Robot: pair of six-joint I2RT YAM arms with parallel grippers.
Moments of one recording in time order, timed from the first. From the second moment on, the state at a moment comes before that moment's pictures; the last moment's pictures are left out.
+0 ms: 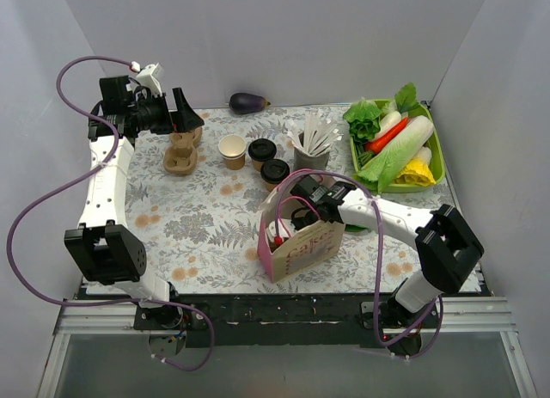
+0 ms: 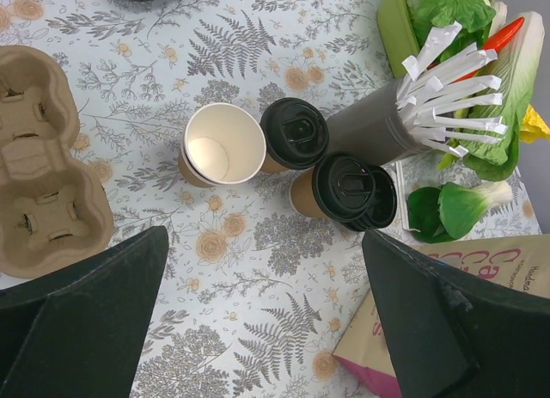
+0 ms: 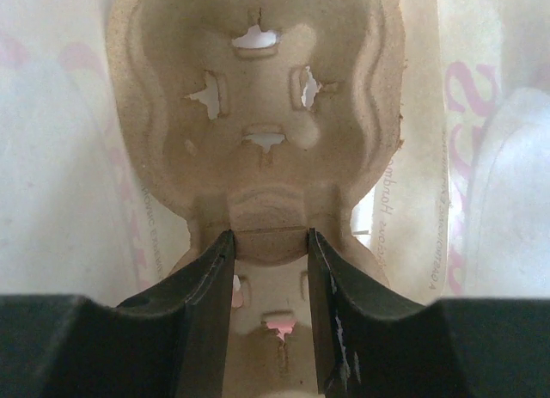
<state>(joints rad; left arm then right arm) 0.11 1.57 1.68 -0.69 0.66 -0.10 0.86 1.57 1.07 -0.81 -0.47 -1.11</state>
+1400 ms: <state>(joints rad) -0.35 1.59 1.68 -0.85 0.90 0.12 0.87 1.29 1.44 -1.00 -0.34 -0.94</state>
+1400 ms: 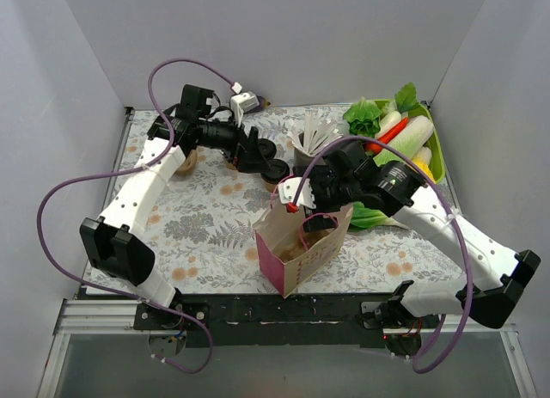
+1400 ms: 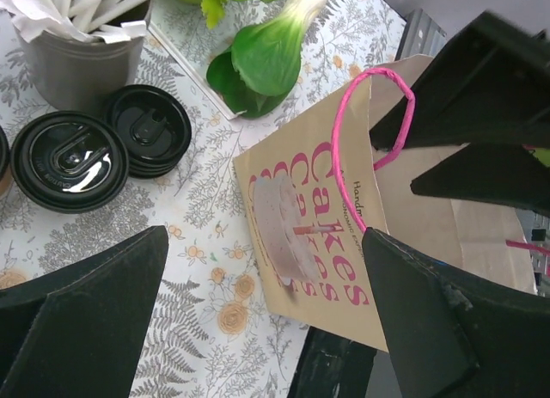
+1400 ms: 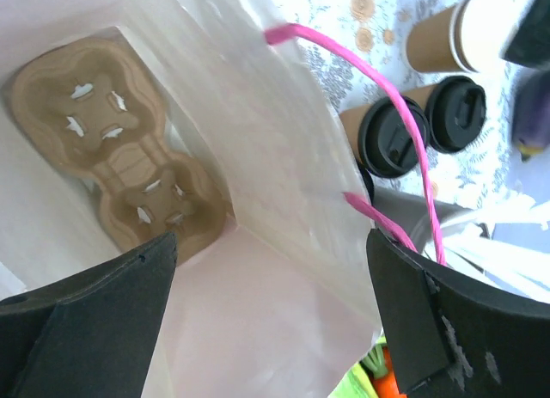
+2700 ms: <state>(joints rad) -0.56 1.56 1.70 -1.28 0.53 0.48 0.66 1.21 1.66 -0.74 -0.15 -0.47</state>
